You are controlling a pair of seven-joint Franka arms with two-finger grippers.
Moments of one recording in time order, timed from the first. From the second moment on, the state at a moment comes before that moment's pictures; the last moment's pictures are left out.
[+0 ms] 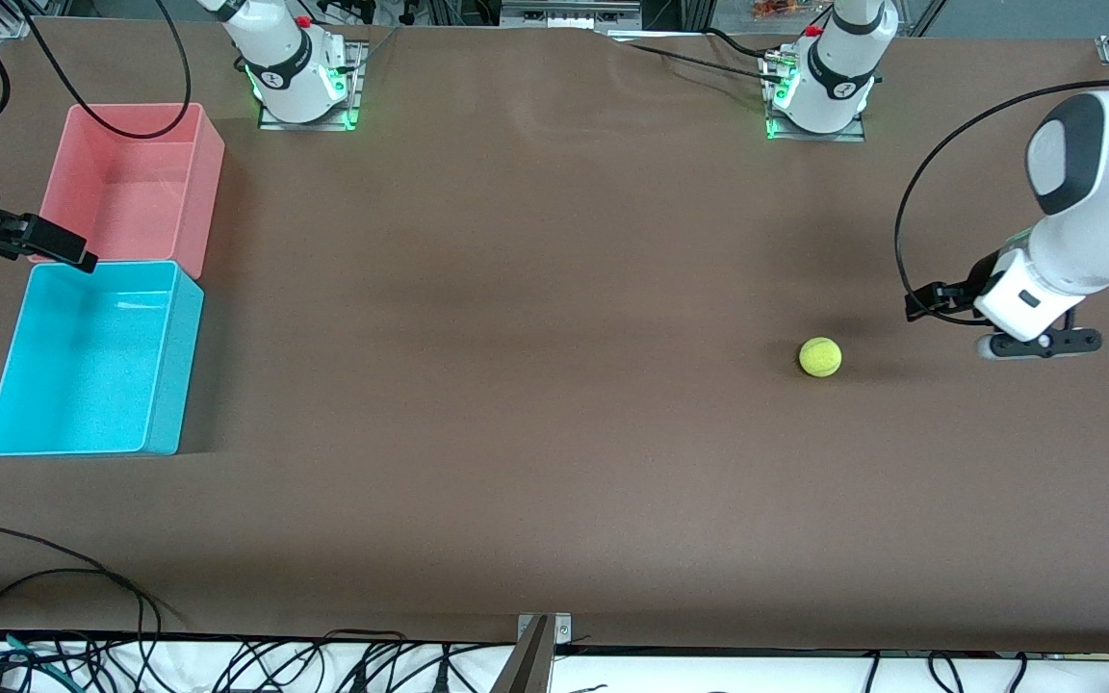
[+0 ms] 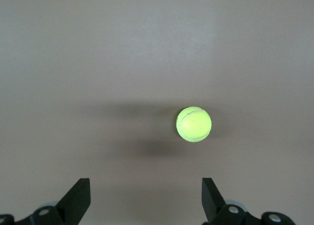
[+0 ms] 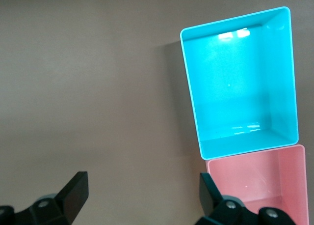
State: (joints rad) left arm 0.06 0.11 -0.04 -1.96 0.00 1.97 -0.01; right arm -0.08 0.09 0.02 -1.56 0.03 1.59 0.12
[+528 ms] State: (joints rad) left arm 0.07 0.12 -0.04 -2.13 0.00 2.14 0.38; right arm -0.08 0.09 0.02 -1.56 0.03 1.59 0.12
